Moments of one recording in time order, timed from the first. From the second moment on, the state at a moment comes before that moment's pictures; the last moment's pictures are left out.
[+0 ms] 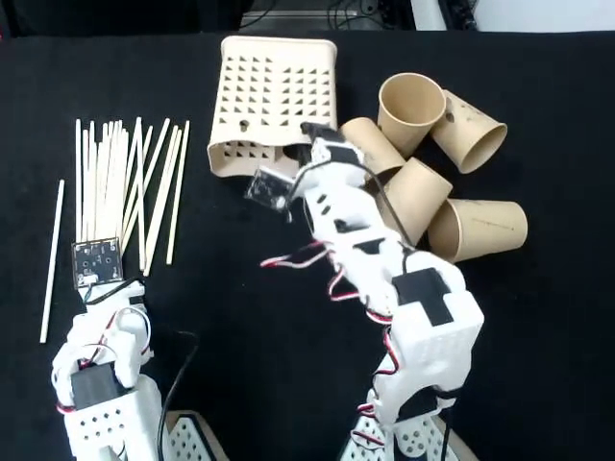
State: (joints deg) left arm -24.0 -104.1 96.3 69.7 -9.3; right arm -15.9 18.0 48.0 -48.6 65.4
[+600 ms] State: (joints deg) left arm -24.0 -104.1 96.3 69.7 -9.3; right arm -21.4 -38.5 55.2 4.7 38.0
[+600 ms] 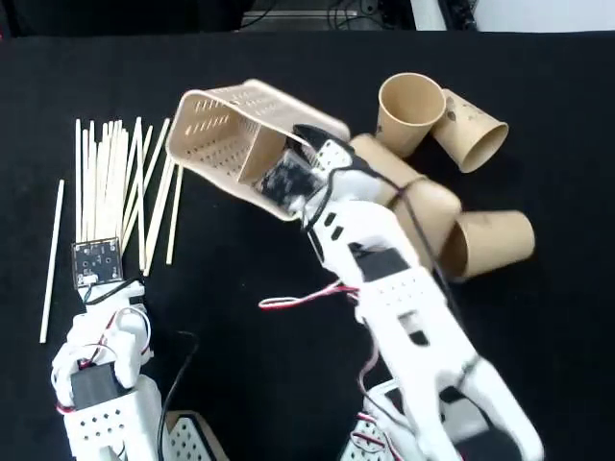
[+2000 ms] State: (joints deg) left arm -24.0 -104.1 96.3 69.7 -9.3; right arm -21.6 3.8 -36.6 88.2 31.6
